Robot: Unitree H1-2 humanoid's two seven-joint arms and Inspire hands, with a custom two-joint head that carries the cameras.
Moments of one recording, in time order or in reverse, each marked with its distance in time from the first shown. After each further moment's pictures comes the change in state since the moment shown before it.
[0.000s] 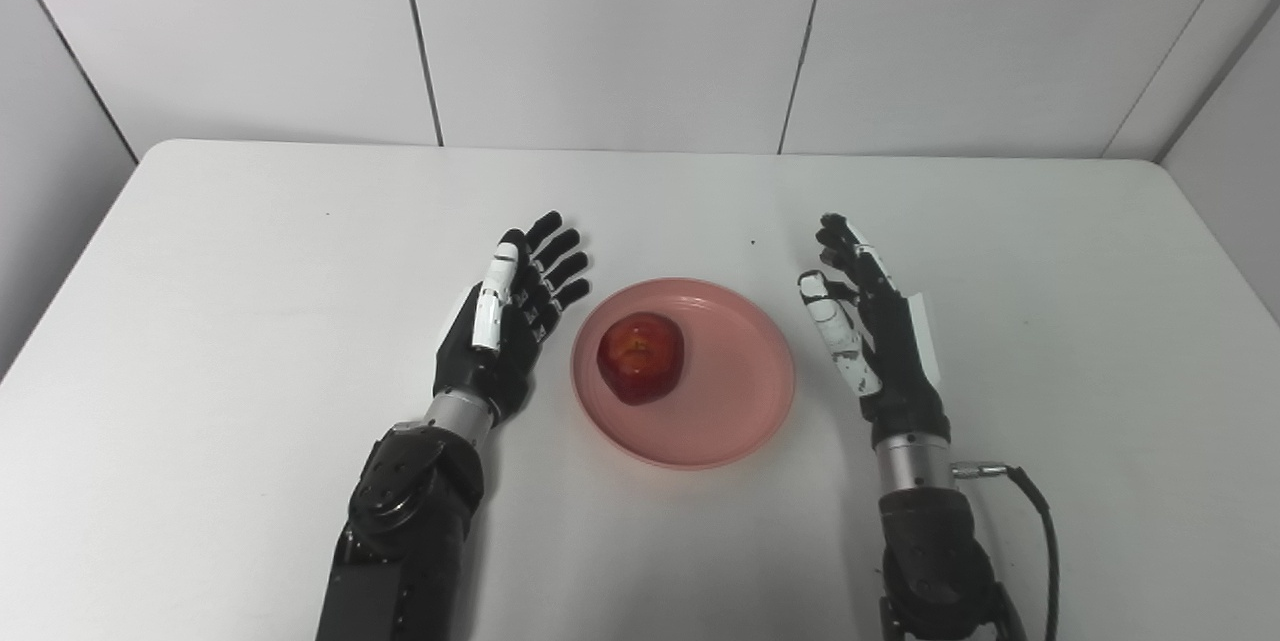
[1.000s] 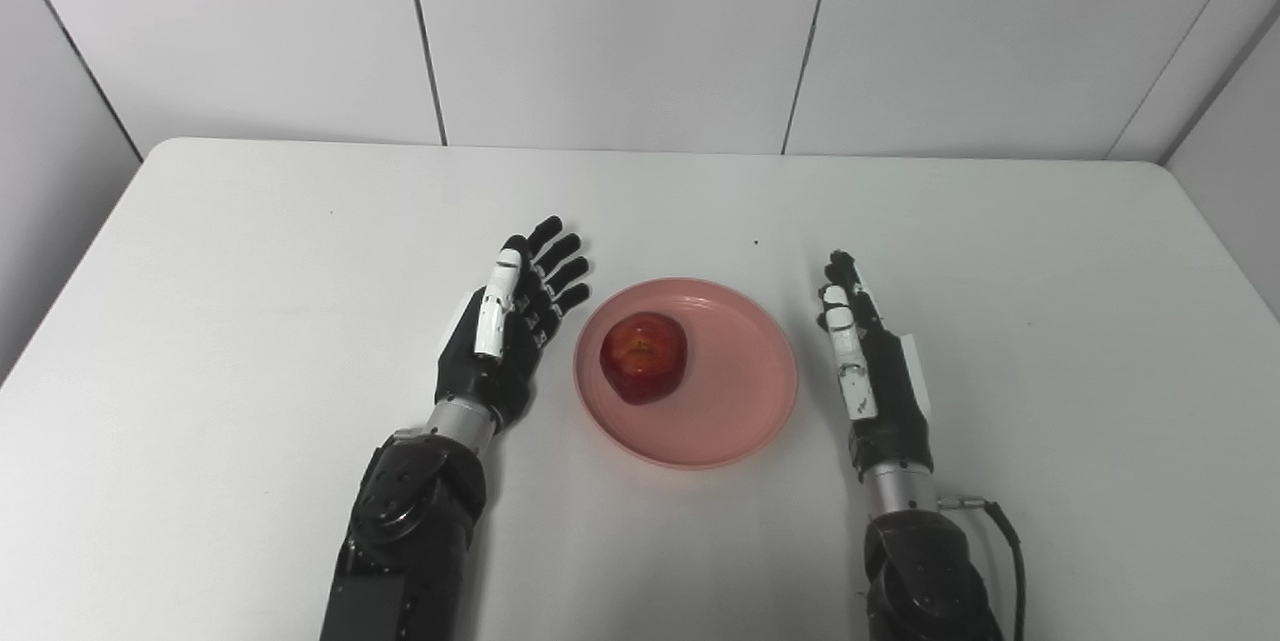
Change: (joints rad) left arm 0.027 -0.002 -0.014 -0.026 0.027 -0.005 0.008; right arm 0.018 0.034 -0.034 0.061 0.221 0.006 0.040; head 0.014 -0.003
